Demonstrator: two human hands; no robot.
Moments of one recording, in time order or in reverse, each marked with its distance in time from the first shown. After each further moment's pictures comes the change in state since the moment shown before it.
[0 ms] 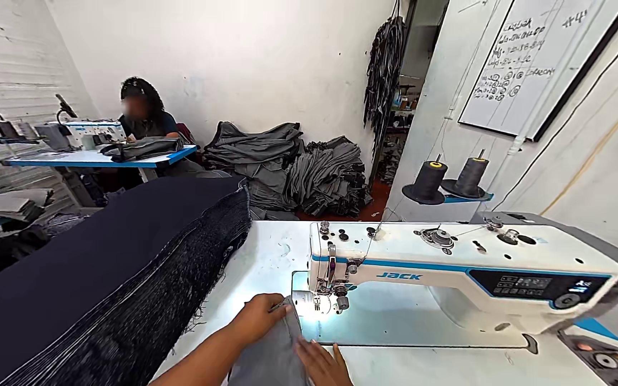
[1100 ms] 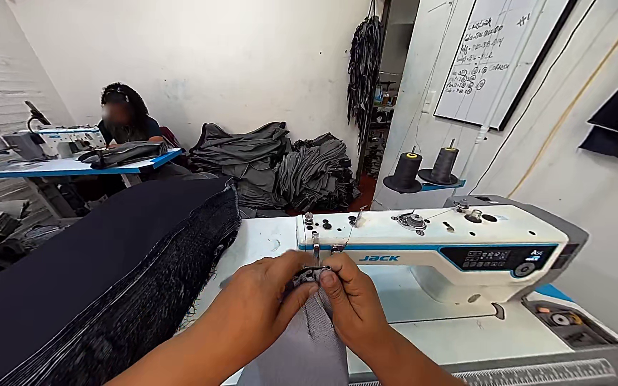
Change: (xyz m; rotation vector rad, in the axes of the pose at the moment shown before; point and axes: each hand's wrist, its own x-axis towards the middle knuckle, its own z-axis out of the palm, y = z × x) left_hand -0.081 0.134 -0.040 0.322 0.703 0.826; right_hand 0.048 -0.087 -0.122 0.393 0.630 -0.587
